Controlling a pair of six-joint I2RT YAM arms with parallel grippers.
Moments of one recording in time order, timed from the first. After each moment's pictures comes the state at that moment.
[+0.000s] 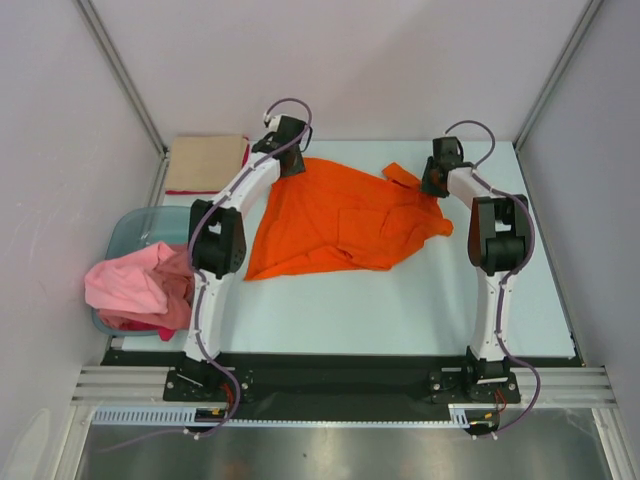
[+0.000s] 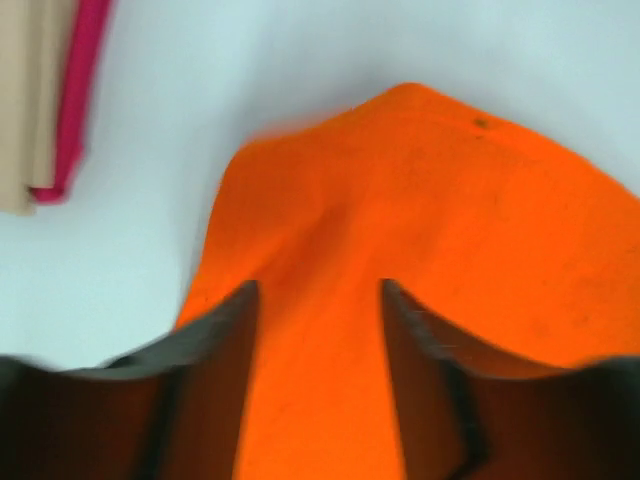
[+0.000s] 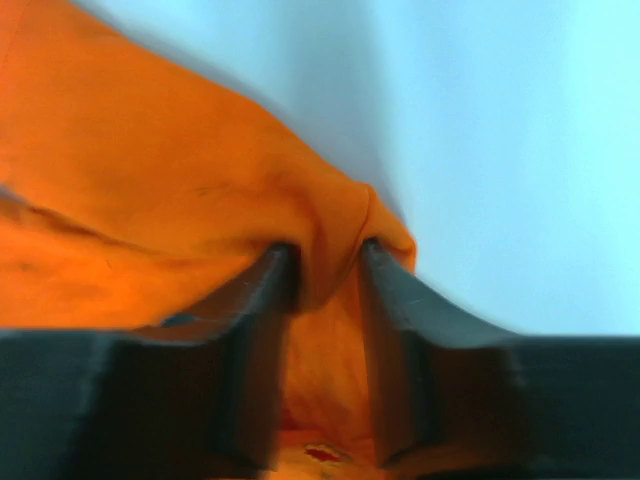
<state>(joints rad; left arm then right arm) -0.37 2.33 2.14 -0.66 -0.37 -0.51 0.09 2.23 1.71 -0.33 0.11 0.34</state>
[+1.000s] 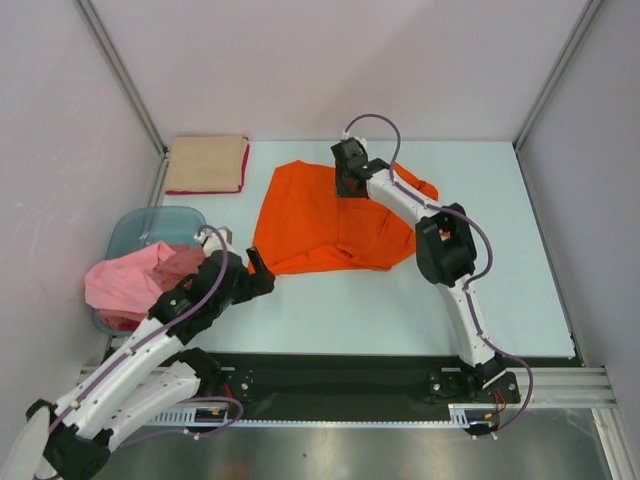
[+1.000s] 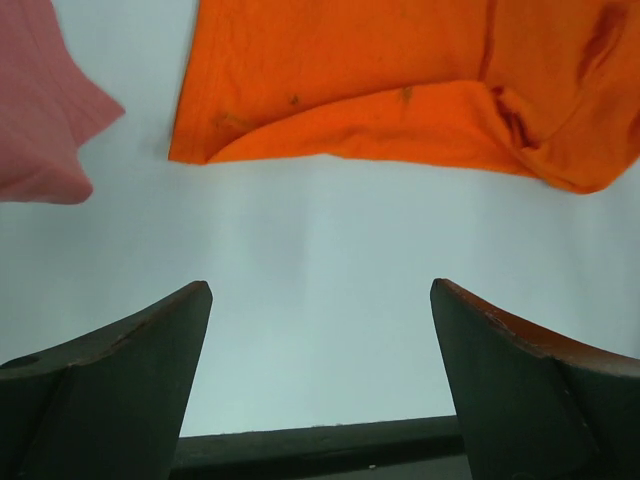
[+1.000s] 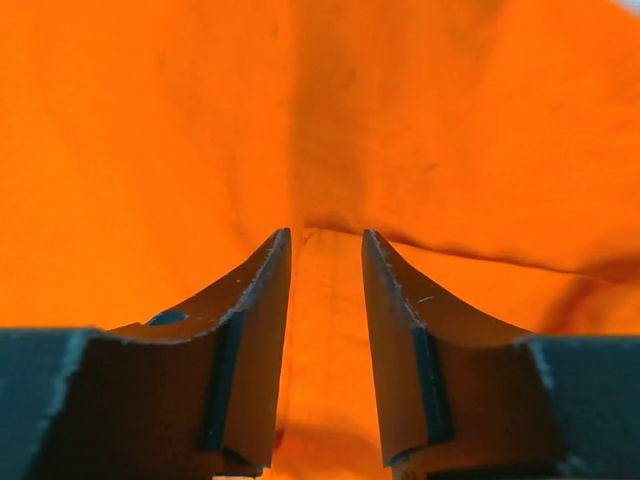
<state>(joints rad) -0.63 0.77 0.65 -0.65 -0.30 -0.77 0.54 2.31 2.05 -0.56 0.26 0.42</state>
